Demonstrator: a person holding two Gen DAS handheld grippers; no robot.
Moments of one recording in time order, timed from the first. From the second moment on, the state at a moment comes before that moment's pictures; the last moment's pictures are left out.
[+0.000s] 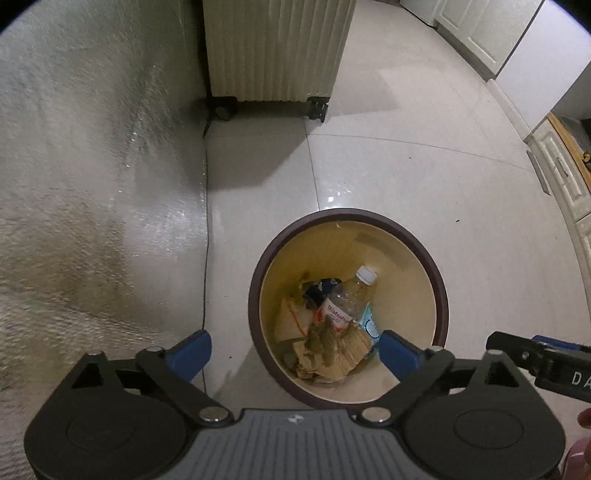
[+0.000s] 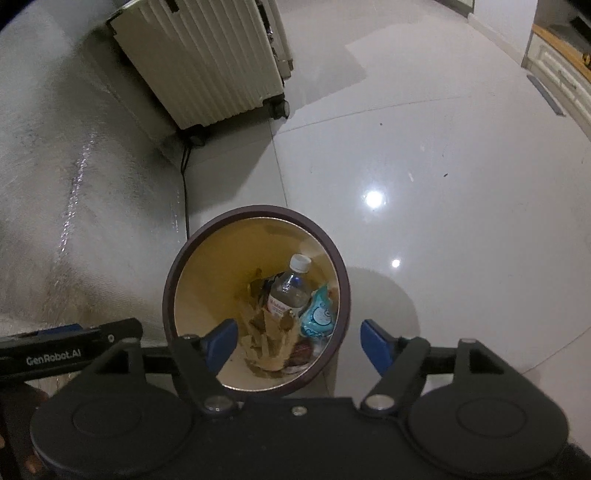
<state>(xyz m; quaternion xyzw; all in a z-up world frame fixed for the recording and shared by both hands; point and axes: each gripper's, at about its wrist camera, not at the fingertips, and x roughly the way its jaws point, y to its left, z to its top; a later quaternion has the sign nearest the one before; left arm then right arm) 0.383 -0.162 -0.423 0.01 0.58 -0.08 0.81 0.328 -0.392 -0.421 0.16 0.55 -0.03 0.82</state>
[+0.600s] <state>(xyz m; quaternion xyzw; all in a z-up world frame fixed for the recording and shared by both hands) 0.331 -0.157 -0.340 0.02 0.54 -0.08 0.84 0.285 -0.393 -0.347 0.13 0.50 -0.04 0.86</state>
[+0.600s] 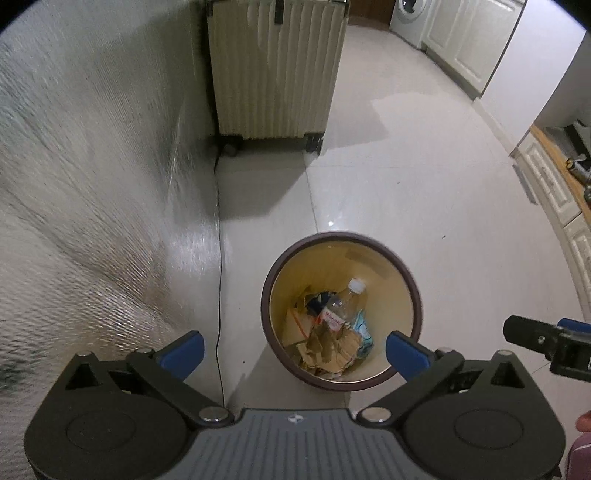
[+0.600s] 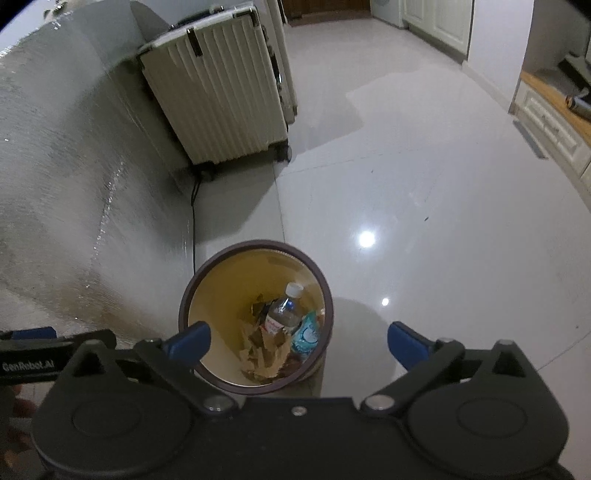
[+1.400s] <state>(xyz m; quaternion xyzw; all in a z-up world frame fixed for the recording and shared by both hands) 0.237 -0.132 -0.158 0.00 0.42 -0.10 0.90 0.195 -0.365 -0.164 0.08 0.37 -0.03 0.92</state>
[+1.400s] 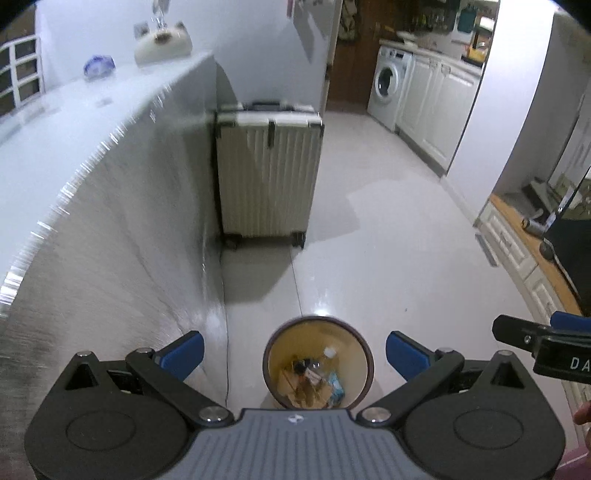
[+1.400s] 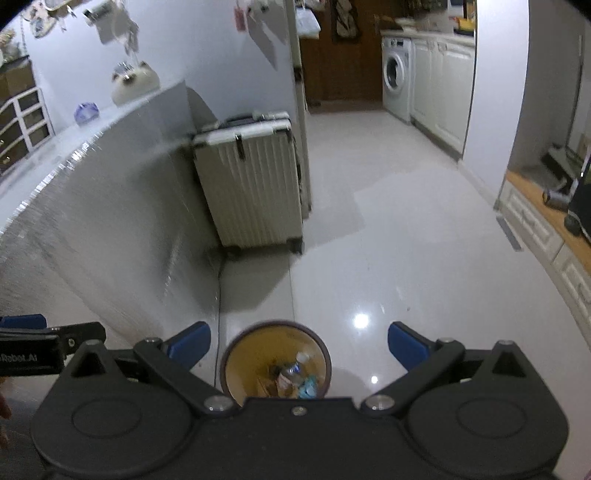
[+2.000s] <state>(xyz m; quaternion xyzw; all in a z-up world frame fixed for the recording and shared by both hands) 0.157 -0.074 -0.060 0.01 0.33 -0.08 0.94 0.120 -0.312 -0.077 0.07 0.30 -0.04 0.95</state>
